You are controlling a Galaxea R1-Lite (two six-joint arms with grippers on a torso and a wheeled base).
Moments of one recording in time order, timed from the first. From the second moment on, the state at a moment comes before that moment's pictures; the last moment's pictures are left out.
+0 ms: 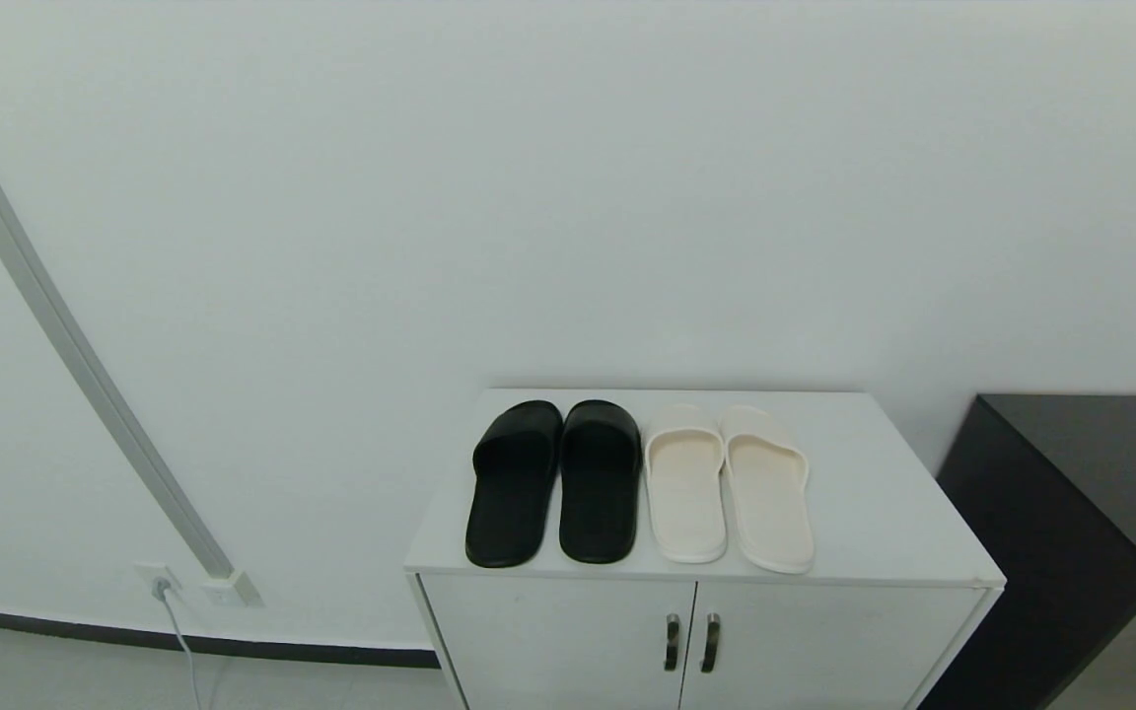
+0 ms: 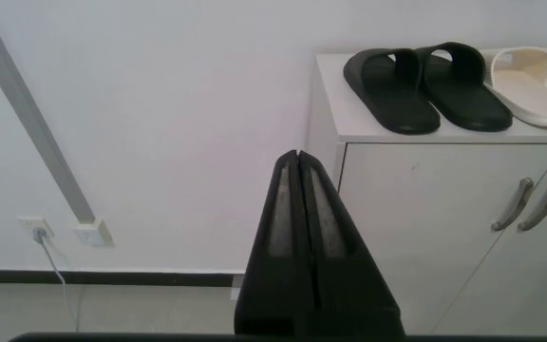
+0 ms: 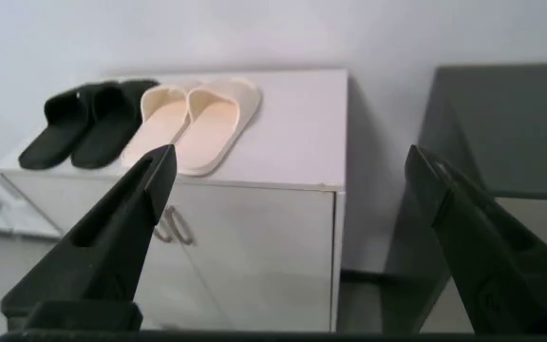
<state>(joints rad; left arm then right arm) 0.00 0.00 0.00 0.00 0.02 0.01 0.08 0.47 -0.33 -0.03 0.10 0.09</state>
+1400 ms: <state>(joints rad) 0.00 0.00 0.00 0.00 0.02 0.01 0.79 1.75 -0.80 -0.57 -0.65 0.35</state>
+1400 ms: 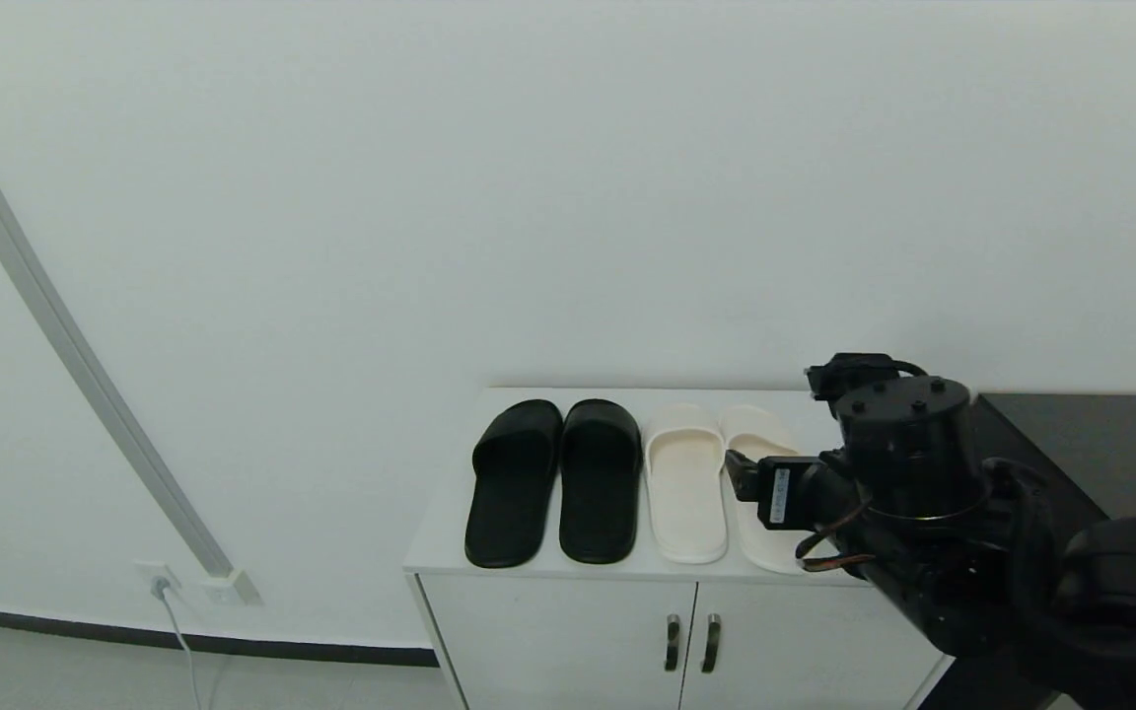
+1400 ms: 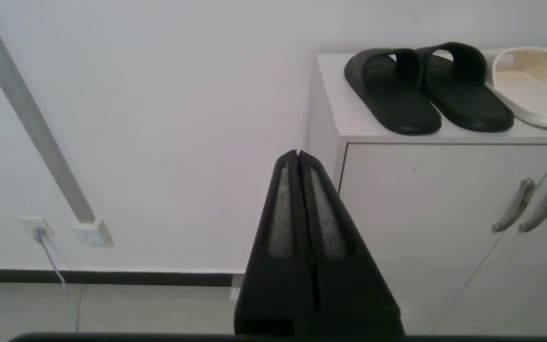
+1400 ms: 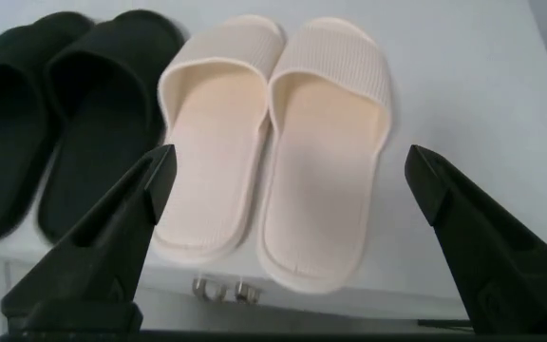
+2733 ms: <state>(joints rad) 0.00 0.00 0.00 0.00 0.02 0.01 0.68 2.22 -1.12 -0.71 -0.68 0.29</state>
